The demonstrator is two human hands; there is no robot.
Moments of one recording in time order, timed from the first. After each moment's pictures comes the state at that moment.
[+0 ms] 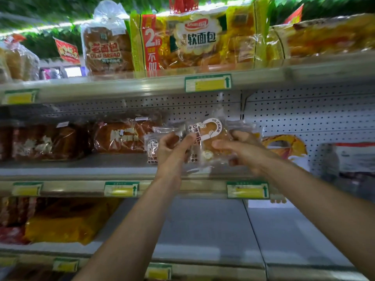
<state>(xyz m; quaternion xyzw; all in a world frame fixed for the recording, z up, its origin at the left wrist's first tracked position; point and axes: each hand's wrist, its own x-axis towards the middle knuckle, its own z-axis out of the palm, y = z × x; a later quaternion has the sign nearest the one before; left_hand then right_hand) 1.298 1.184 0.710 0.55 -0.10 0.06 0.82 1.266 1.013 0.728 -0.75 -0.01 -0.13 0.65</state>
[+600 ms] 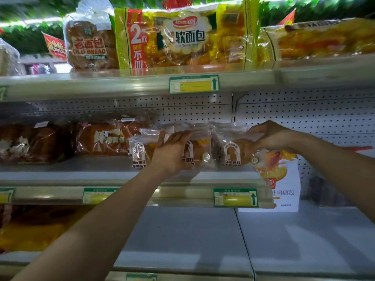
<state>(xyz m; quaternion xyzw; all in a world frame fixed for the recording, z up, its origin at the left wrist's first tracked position) 1.378 1.169 0.712 0.93 -0.28 0.23 0.04 1.296 0.895 0.761 -0.93 0.06 -0.10 0.35</state>
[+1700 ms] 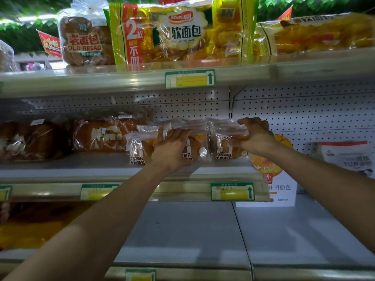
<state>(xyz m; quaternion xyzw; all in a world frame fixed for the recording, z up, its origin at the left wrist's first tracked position) 1.375 1.160 0.705 0.92 -0.28 0.28 0.04 1.316 0.916 0.727 -0.94 0.10 -0.25 0.21</state>
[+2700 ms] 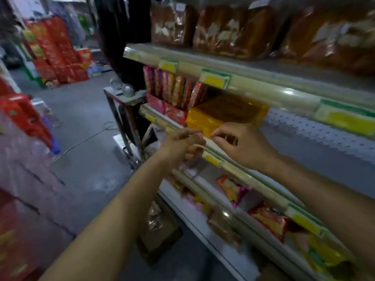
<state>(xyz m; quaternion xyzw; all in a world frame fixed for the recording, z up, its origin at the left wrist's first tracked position) 1.256 1.578 0.547 0.66 0.16 0.07 0.73 1.334 1.405 0.567 -0.81 -0.47 -0.11 0.32</state>
